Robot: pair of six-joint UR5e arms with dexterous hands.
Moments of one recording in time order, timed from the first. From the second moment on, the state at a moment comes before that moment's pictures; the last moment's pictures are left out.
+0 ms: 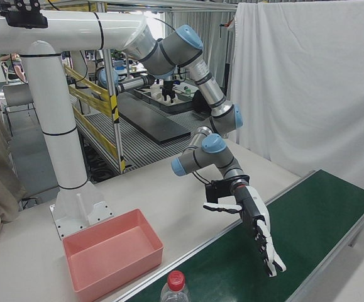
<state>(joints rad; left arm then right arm) -0.91 -1.96 -1.85 0.29 1.31 0.35 1.97 -1.50 1.48 -2.61 -1.55 -0.04</state>
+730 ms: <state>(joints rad) -0.90 -1.97 -1.75 0.17 1.25 0.44 1.97 -1.50 1.48 -2.61 -1.55 -0.04</state>
